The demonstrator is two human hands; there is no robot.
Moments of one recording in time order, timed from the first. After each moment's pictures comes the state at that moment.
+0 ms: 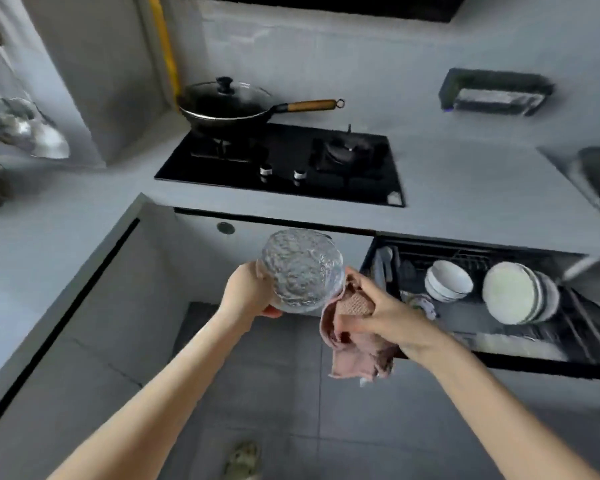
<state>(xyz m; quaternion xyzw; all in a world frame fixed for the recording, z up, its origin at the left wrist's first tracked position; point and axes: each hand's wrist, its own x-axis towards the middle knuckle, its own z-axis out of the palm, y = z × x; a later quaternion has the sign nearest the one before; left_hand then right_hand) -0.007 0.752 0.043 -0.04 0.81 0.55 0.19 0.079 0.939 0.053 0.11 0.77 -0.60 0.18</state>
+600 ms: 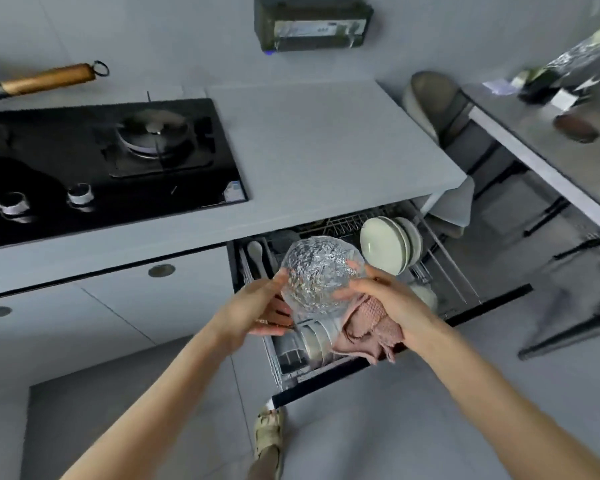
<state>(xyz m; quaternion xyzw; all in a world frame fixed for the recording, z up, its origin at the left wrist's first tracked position) -0.090 1.052 -0.026 0.10 0.69 0.51 0.51 0.058 1.219 0.000 0.39 0.65 -0.65 0.03</state>
